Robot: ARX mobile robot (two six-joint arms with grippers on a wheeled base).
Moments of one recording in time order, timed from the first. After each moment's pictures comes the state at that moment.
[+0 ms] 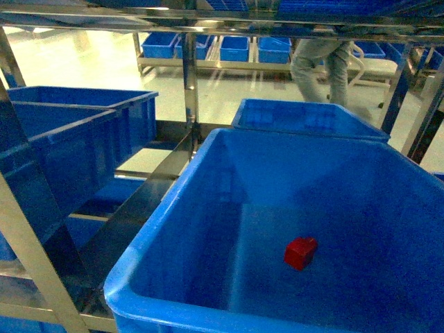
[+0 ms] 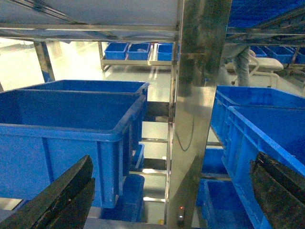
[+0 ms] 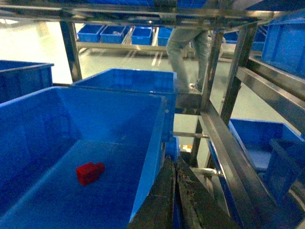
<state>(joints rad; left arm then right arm) 0.00 0.01 0.01 0.00 0.00 0.00 0.00 0.09 0.02 0.04 0.00 -0.01</state>
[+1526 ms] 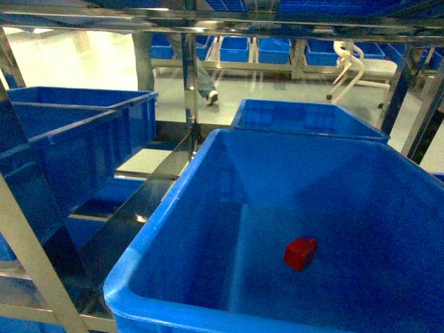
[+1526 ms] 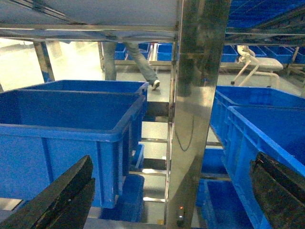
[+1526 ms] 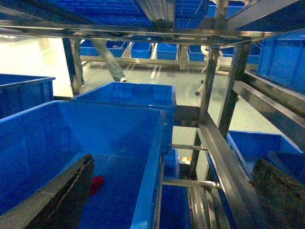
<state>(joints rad) 0.00 0.01 0.01 0.00 0.00 0.00 0.00 0.00 0.02 0.00 0.00 -0.01</state>
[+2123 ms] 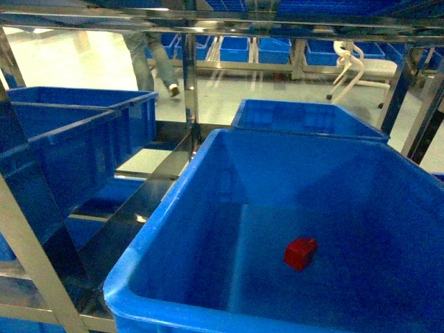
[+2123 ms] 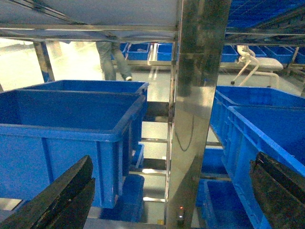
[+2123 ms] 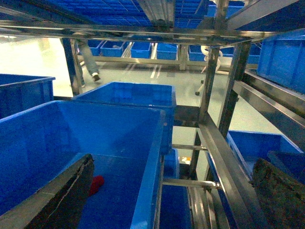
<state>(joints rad) 0.00 0.01 0.01 0.00 0.00 0.00 0.00 0.00 0.02 0.00 0.00 -0.01</state>
